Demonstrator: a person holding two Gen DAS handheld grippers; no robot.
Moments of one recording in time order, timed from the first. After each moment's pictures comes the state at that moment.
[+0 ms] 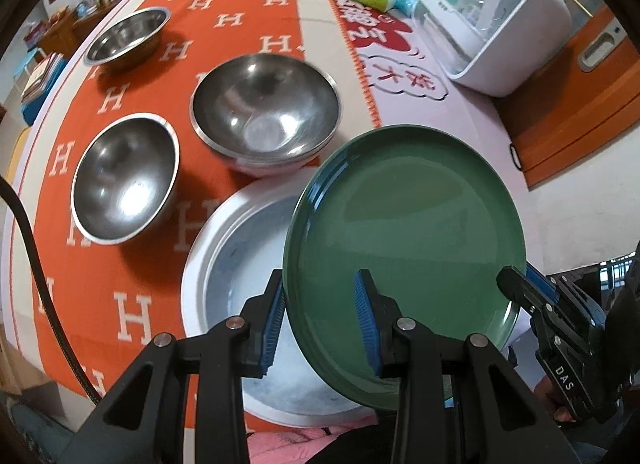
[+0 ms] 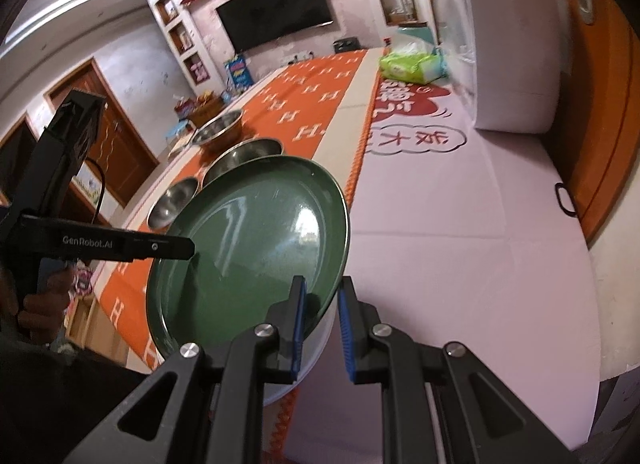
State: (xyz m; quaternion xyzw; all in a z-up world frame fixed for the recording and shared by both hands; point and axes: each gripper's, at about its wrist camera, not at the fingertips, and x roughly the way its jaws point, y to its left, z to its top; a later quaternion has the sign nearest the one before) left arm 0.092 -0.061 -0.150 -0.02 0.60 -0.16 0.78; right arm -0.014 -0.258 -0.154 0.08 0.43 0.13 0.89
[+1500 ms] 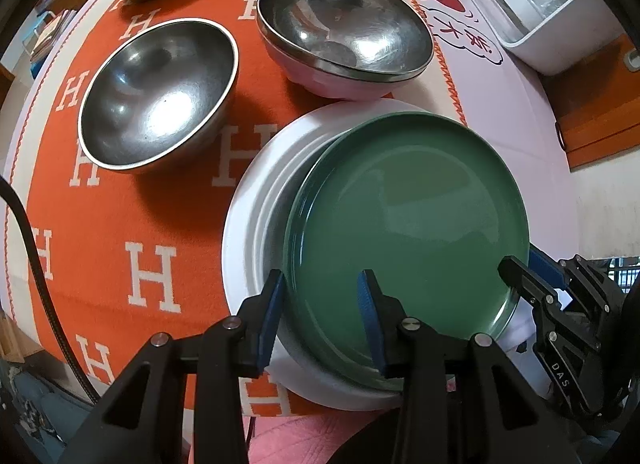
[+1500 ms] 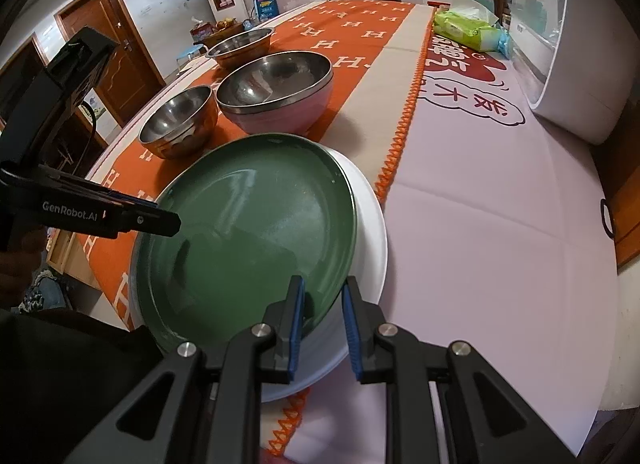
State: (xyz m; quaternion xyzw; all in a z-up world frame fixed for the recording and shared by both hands) left arm 0.096 -0.030 -0.202 -0.01 0.66 -0.12 0.74; right arm 0.003 -0.202 -0.192 -0.02 0.51 0.16 0.85
